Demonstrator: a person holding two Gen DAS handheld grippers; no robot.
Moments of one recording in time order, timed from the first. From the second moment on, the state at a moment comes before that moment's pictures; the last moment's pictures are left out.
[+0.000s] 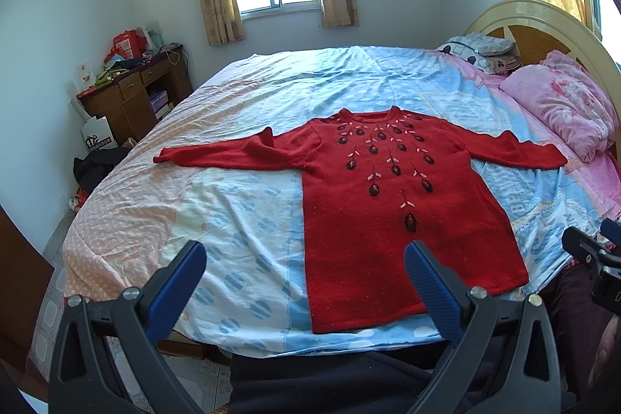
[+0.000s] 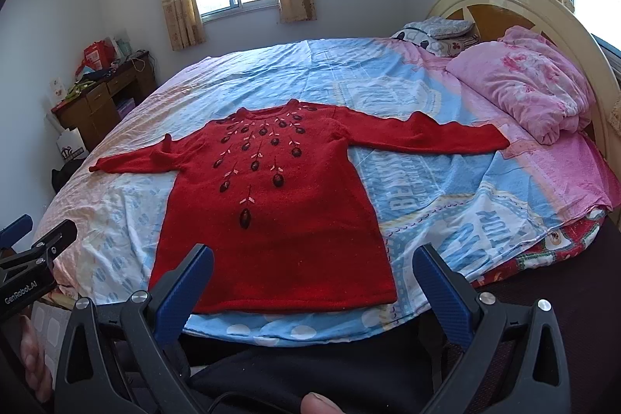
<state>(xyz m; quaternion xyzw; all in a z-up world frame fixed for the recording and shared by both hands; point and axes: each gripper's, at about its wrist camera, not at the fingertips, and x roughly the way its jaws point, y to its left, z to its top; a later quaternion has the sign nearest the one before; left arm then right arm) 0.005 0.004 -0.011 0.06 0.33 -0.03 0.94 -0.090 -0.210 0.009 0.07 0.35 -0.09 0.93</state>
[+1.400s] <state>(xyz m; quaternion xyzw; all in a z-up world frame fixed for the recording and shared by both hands) 0.171 -0.057 -0.080 0.13 0.33 -0.03 0.94 0.041 -0.507 -0.084 0.29 0.34 -0.21 0.87</state>
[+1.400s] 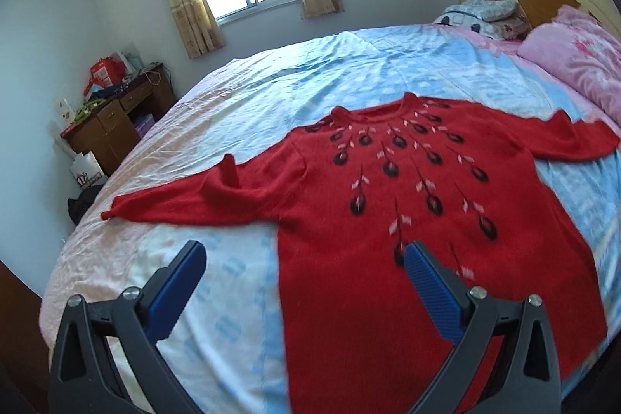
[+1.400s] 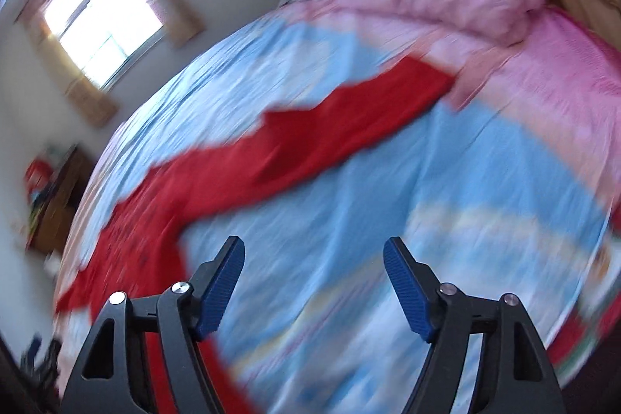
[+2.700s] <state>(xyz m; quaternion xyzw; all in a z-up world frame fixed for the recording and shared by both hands) 0.167 -0.038 -0.083 0.04 0.33 0.02 0.94 0.128 -0.536 0.051 0.13 0.23 -0.22 0.94</state>
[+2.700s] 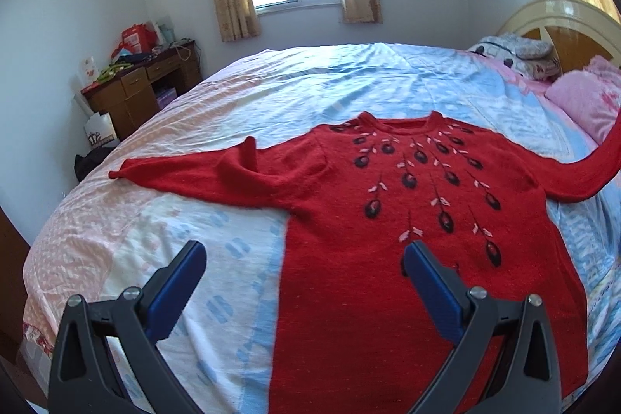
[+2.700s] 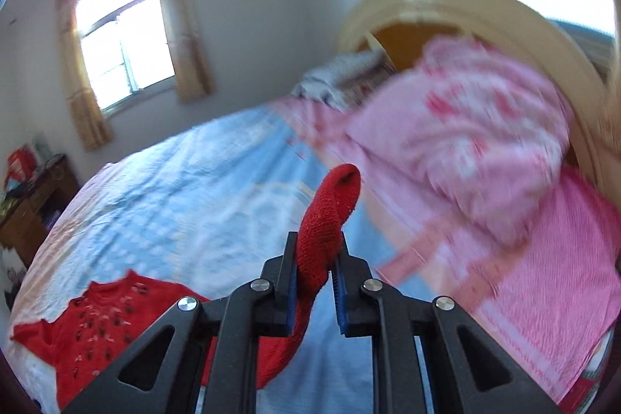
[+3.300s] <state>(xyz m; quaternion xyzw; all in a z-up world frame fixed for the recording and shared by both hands) 0.186 0.006 -0.089 -0.01 0.32 0.06 0.94 0.250 -0.248 0.082 -0.07 0.22 -0.02 0.97</state>
